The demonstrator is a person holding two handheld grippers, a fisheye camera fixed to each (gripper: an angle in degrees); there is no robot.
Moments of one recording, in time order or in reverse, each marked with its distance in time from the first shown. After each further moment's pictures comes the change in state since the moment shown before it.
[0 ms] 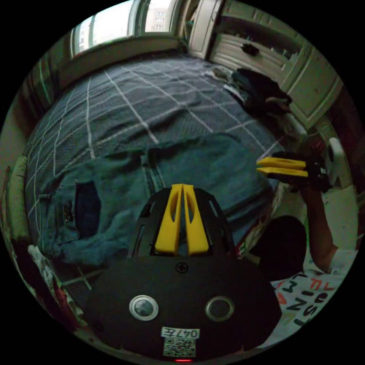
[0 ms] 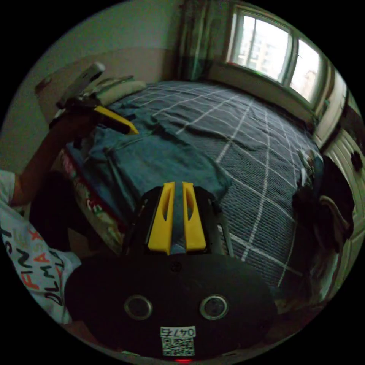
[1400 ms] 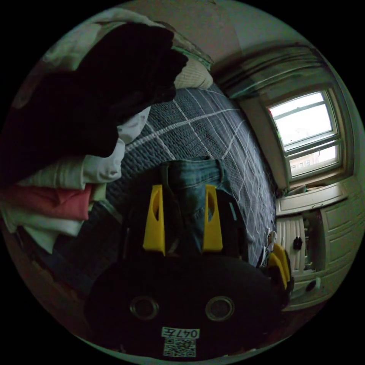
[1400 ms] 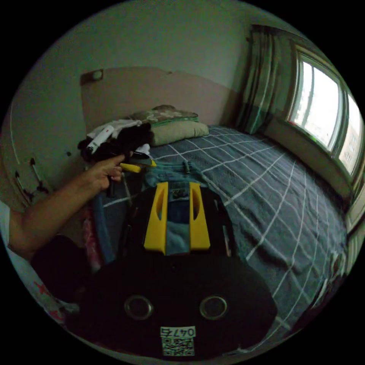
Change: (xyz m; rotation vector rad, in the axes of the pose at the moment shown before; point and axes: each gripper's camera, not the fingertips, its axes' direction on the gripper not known) left arm -0.390 0.278 -0.160 0.486 0.077 -1.275; right arm -0.222 -0.297 0.105 0.310 -0.178 -0.313
